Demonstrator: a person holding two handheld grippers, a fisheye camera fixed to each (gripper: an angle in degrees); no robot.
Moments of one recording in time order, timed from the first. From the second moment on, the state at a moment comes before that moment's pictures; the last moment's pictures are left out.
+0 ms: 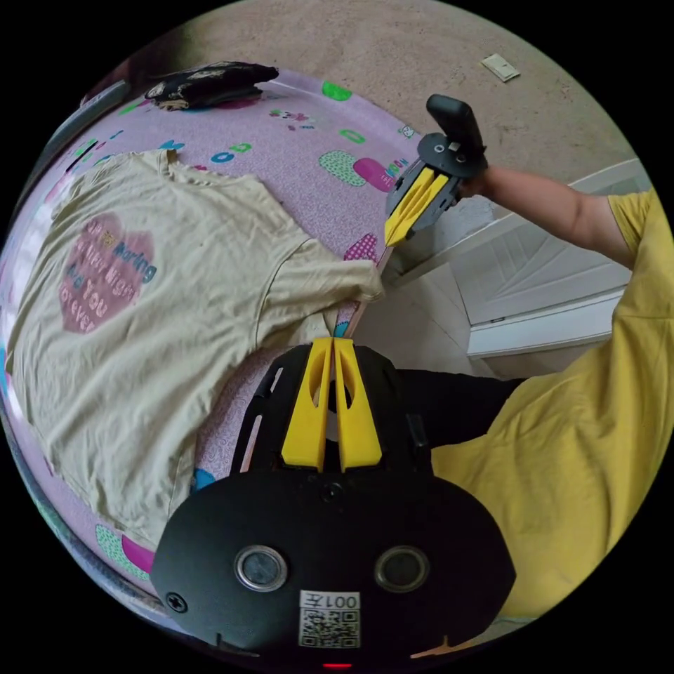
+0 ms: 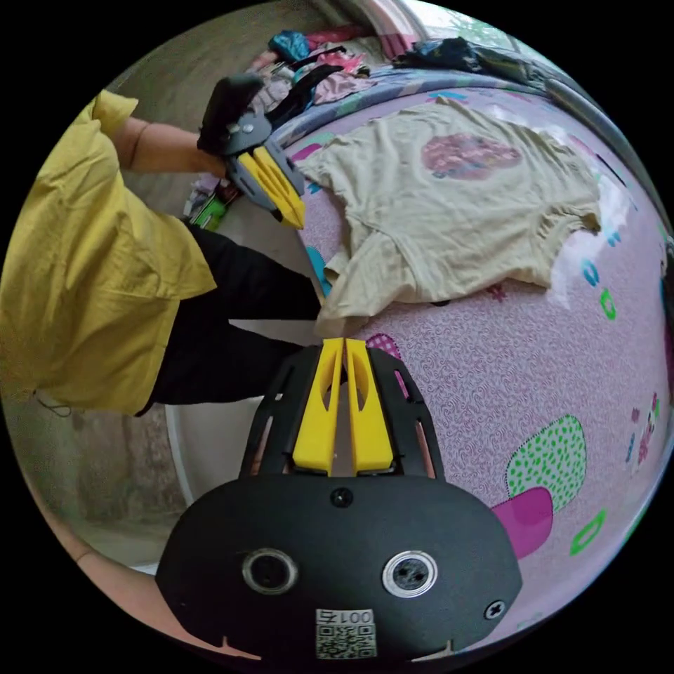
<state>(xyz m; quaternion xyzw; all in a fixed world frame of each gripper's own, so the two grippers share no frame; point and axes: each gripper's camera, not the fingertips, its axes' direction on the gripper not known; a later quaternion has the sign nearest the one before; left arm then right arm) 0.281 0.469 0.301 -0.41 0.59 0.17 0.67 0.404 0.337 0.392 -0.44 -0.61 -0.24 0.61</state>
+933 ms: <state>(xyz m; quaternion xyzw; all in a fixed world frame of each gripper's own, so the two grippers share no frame) 0.407 0.561 0.248 -0.35 0.25 0.68 0.59 0.384 0.433 0.365 -0.52 -0.43 -0.02 0.74</state>
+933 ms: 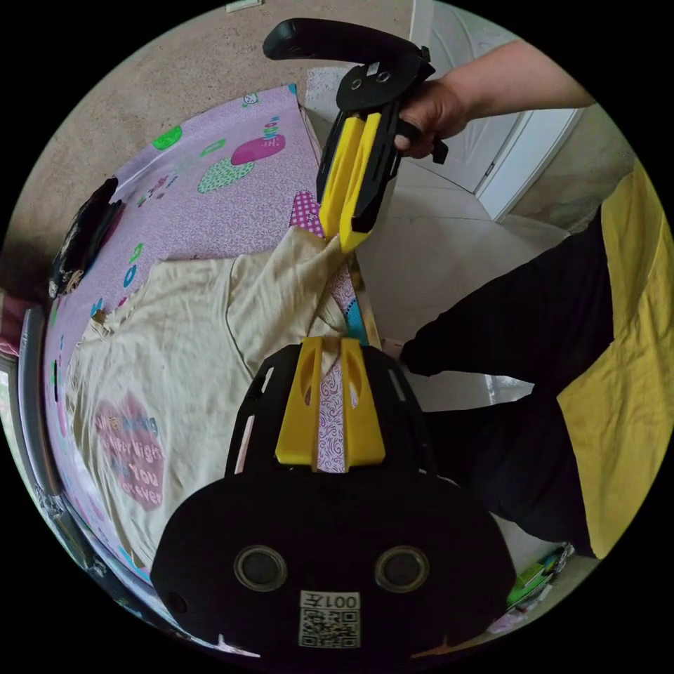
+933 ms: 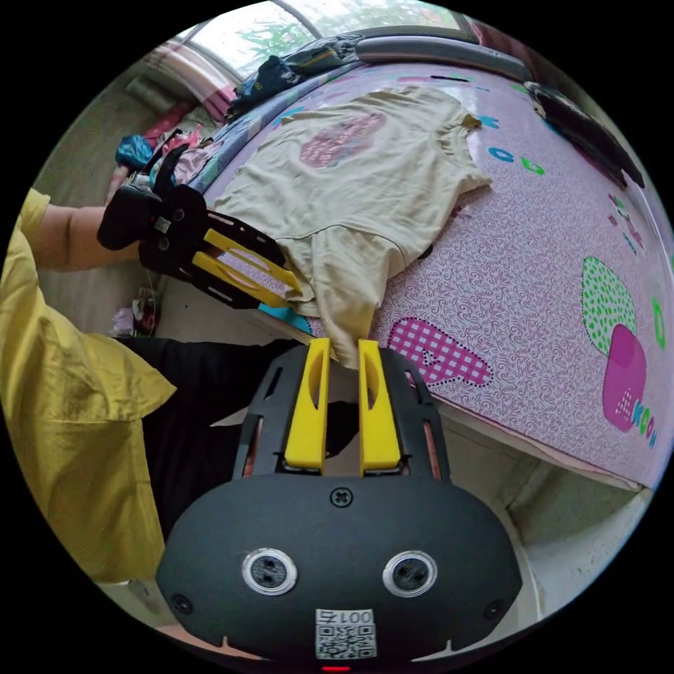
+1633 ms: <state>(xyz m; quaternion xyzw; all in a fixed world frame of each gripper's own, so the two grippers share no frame) 0.361 0.559 0.231 -0.40 0.31 0.64 0.58 0.431 0.439 0.378 -0.56 -0.43 0.02 0.71</state>
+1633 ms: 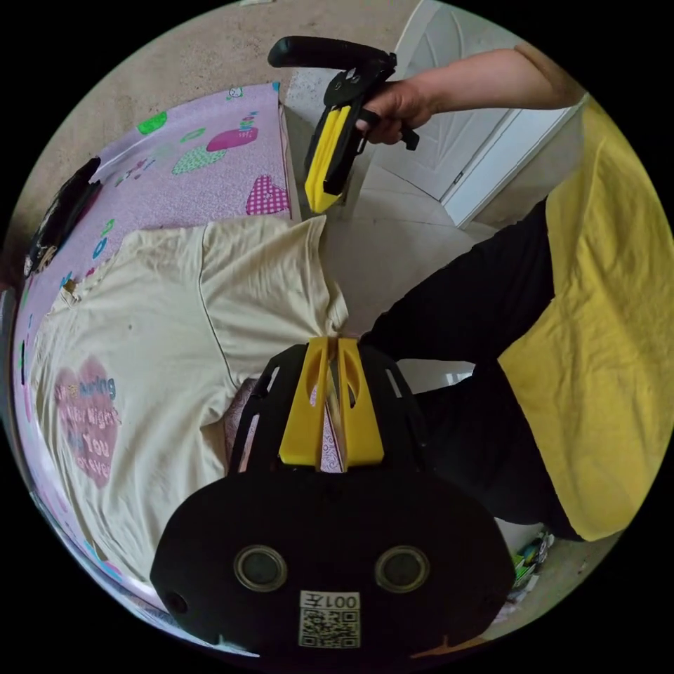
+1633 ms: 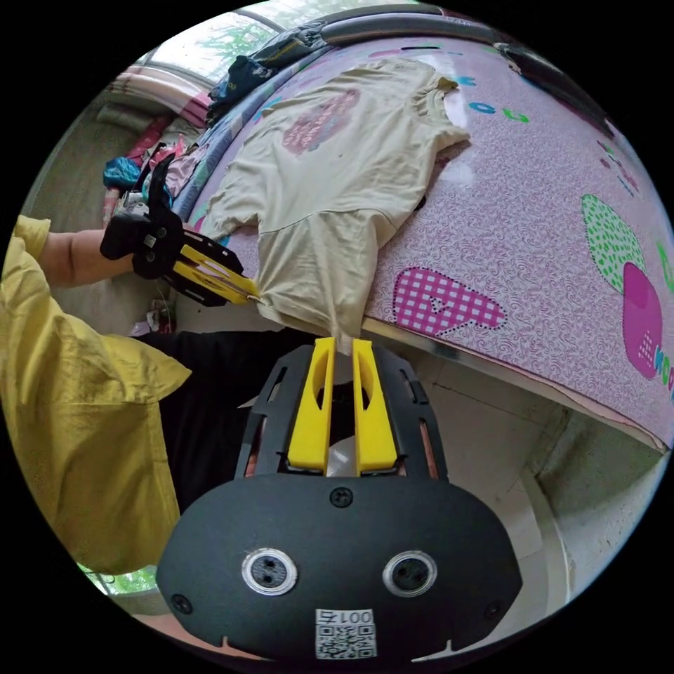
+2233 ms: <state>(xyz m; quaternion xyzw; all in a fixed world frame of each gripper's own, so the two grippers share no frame) 0.322 0.566 0.253 -0.40 0.31 0.65 0.57 0.416 0.387 0.517 -0.54 -0.44 0.04 0.72</state>
